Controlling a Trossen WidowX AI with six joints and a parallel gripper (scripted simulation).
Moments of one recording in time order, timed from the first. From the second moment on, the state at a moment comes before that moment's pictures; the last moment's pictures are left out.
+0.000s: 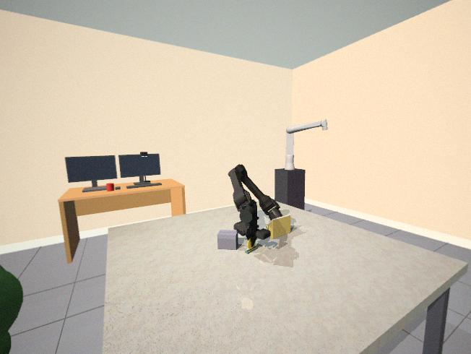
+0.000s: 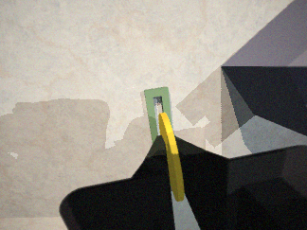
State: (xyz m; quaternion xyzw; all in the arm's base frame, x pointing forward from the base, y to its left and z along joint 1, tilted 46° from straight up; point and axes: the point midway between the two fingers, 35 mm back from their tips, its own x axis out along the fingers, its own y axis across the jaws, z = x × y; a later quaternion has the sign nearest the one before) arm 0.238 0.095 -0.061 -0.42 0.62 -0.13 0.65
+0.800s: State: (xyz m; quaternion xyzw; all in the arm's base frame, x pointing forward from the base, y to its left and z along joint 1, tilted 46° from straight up) arm 0.228 0.138 -0.020 -0.42 0.62 -0.13 0.65
